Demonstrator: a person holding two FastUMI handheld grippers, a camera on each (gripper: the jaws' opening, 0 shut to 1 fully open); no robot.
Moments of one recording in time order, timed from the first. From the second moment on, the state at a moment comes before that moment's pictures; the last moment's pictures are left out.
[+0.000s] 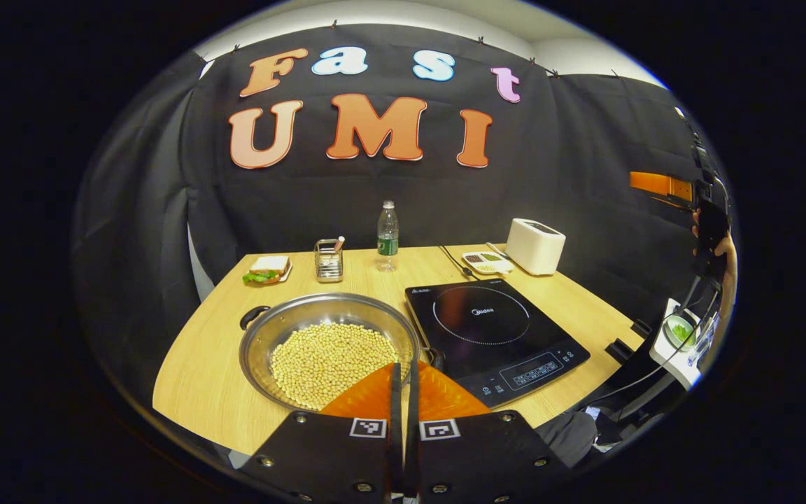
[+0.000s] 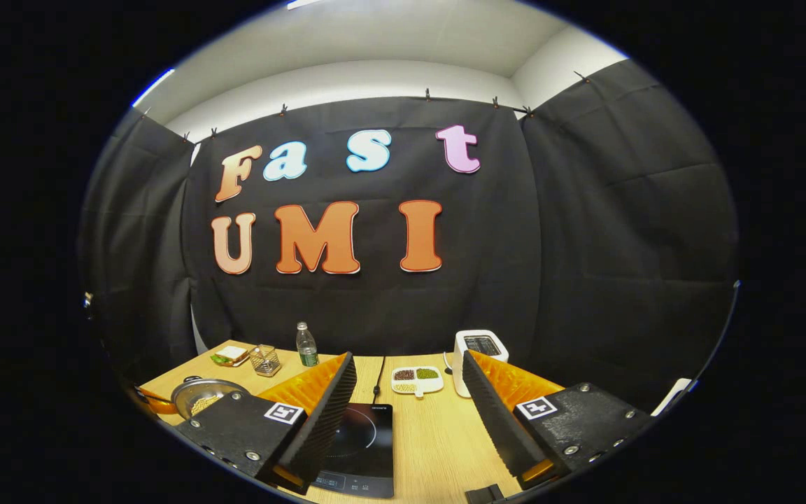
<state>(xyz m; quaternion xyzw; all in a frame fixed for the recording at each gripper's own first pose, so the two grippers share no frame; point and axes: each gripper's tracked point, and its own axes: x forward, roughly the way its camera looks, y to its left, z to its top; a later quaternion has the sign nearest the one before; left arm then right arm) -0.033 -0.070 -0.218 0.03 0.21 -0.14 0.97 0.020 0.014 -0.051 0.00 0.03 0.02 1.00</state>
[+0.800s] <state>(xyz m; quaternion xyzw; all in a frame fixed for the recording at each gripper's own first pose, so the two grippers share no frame) -0.015 -0.090 -0.319 0.02 0.32 -0.14 0.94 0.032 -0.003 -0.083 0.01 0.07 0.01 1.00</state>
